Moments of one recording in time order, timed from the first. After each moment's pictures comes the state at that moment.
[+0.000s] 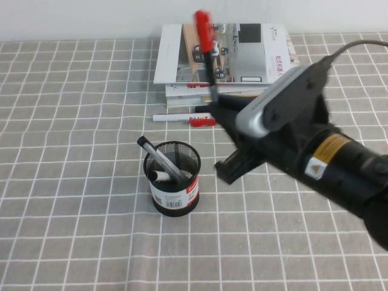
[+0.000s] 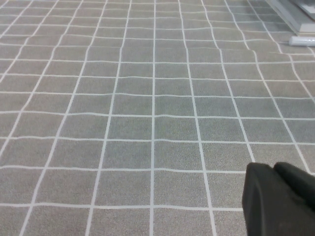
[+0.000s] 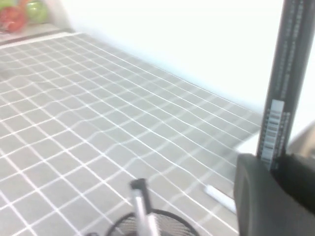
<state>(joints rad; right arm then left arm) 0.77 1.39 -0.80 0.00 -0.42 -0.09 -0.05 -0.01 0.03 -0.07 0.38 0.07</state>
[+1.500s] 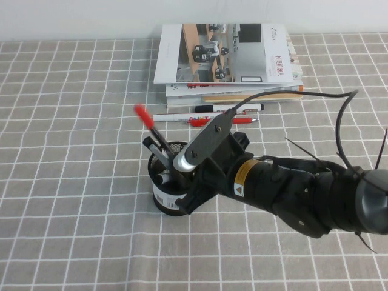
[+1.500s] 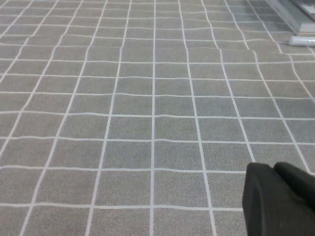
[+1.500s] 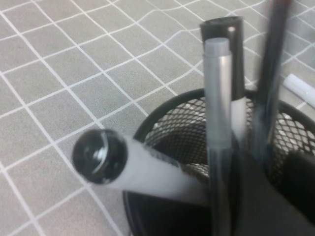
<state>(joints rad) 0.78 1.82 -0.98 -0.25 -0.37 0.08 -0.05 -0.01 0.03 -0.07 0.38 0.07</state>
